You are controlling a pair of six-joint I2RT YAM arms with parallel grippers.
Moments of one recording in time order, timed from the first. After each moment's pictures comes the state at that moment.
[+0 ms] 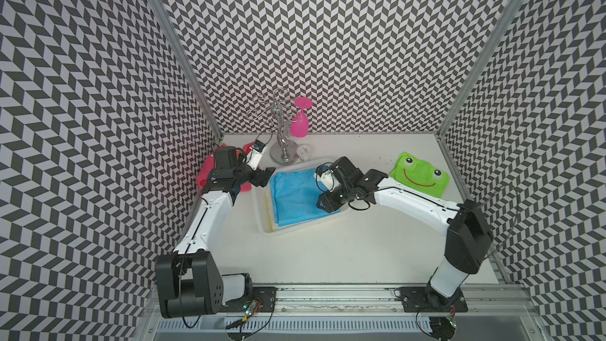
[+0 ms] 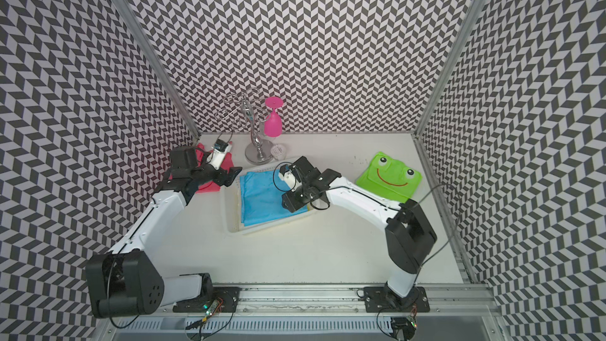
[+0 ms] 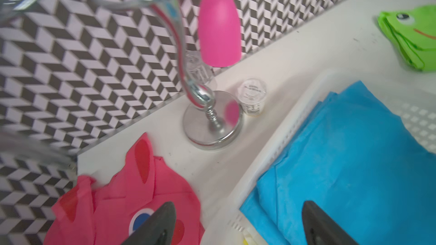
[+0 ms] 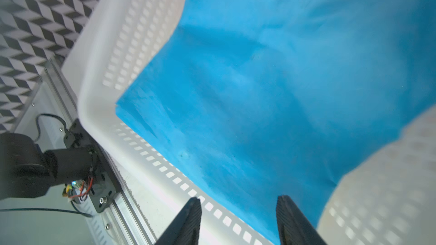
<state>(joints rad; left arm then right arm) 0.10 1.29 1.00 -0.28 0.45 0.45 0.78 1.67 1.39 -0.64 -0.18 0.19</state>
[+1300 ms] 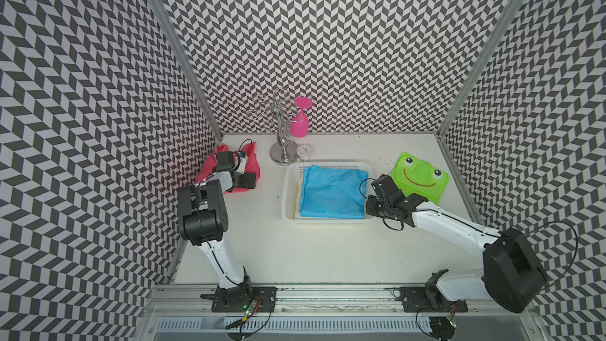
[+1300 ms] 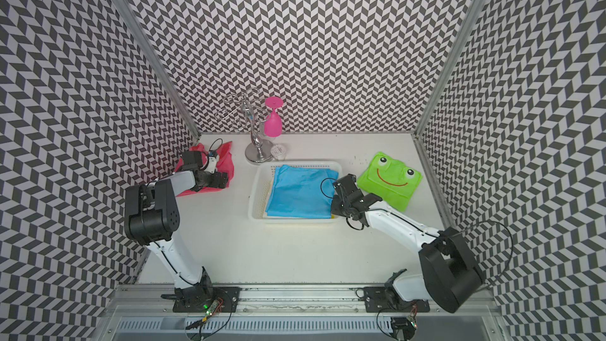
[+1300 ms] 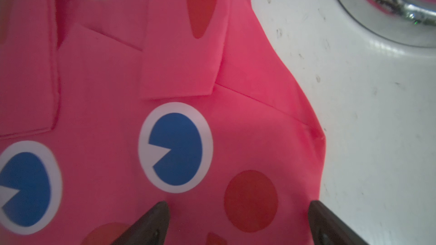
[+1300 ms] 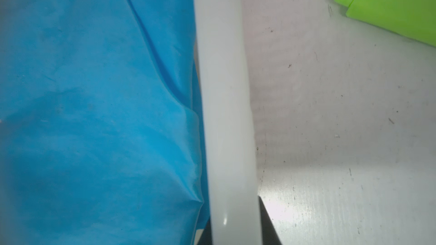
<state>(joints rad) 0.20 1.91 1.15 -0.21 0.12 0.33 0.56 1.38 0.82 -0.45 0.09 0.75</state>
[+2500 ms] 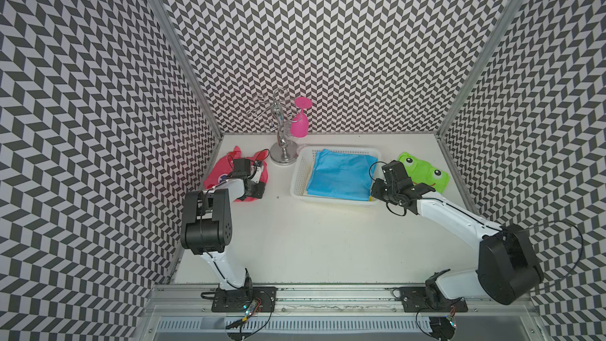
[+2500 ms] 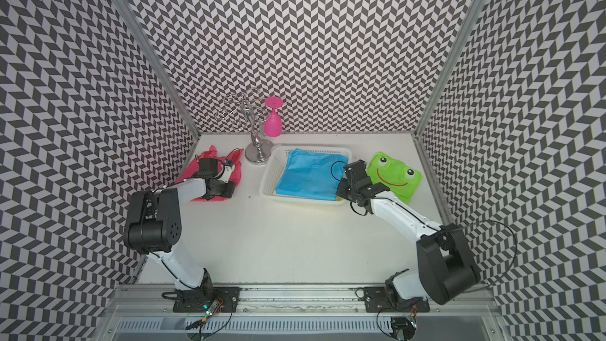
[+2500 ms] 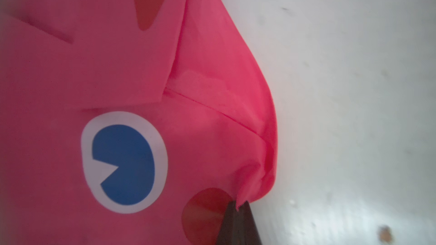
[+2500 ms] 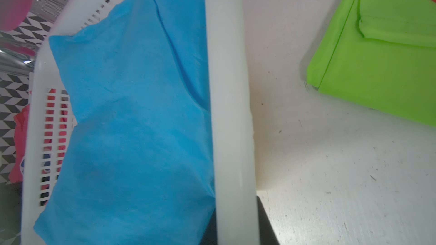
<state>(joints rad) 0.05 1.76 0.98 -0.31 0.15 0.30 0.41 1.46 0.93 -0.37 0.04 0.72</state>
